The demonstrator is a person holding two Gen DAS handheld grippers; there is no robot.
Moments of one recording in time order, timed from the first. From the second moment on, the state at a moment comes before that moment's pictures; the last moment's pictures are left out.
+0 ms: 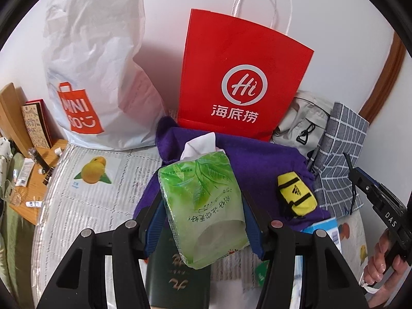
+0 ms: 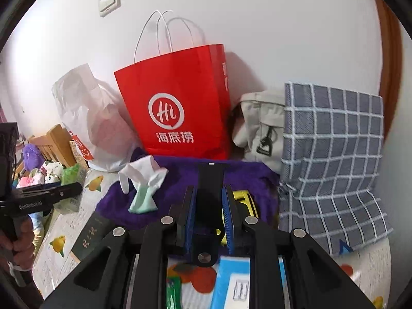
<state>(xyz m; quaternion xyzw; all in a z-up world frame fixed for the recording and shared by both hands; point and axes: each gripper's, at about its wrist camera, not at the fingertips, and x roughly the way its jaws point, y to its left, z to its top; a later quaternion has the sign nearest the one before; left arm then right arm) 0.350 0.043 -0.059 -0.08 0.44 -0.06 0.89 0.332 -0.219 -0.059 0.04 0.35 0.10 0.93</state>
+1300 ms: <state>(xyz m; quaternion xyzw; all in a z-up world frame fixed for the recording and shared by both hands) 0.439 0.033 -0.168 -0.11 0.55 -0.05 0.83 0.434 -0.225 -0.183 0.09 0.49 0.11 0.86</state>
